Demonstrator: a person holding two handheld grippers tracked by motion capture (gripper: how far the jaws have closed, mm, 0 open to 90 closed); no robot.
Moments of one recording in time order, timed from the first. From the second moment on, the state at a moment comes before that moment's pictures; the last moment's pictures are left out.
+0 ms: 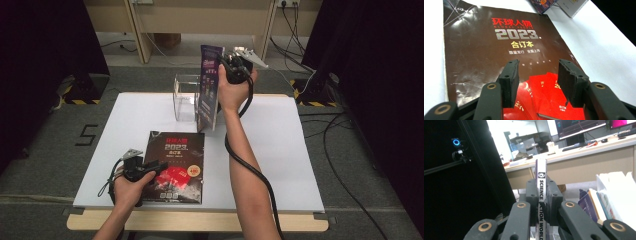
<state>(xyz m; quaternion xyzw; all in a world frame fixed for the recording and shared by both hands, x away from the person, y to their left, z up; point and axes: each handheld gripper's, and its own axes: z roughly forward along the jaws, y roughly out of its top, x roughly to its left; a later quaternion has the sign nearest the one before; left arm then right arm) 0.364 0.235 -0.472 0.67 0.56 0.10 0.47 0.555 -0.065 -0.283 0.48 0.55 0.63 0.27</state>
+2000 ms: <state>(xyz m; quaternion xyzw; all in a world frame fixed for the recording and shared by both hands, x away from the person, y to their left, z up) 0.362 0.225 -0.475 0.68 0.55 0.10 0.47 0.455 -0.119 -0.331 0.53 0.61 0.55 0.22</state>
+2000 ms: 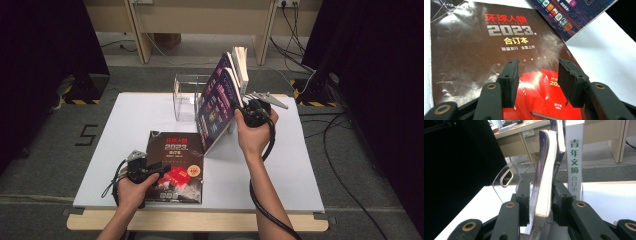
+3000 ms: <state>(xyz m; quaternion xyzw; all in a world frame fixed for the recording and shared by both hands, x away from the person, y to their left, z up) 0.362 0.225 -0.475 0.68 0.55 0.10 0.47 0.473 -0.117 -0.319 0.54 0.63 0.52 0.19</state>
